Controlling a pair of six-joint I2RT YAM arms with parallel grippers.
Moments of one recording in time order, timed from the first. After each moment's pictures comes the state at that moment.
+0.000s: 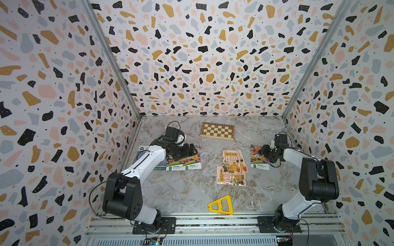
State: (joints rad) left arm -0.30 1.51 1.11 -0.63 0.47 -0.43; right arm -0.10 1.66 0.92 -0.29 -0.25 0.51
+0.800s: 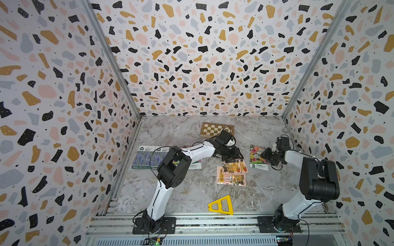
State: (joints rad) left arm -0.78 2.17 1.64 -0.36 0.61 -0.86; right arm -0.13 1.66 0.87 -0.28 -0.28 0.49
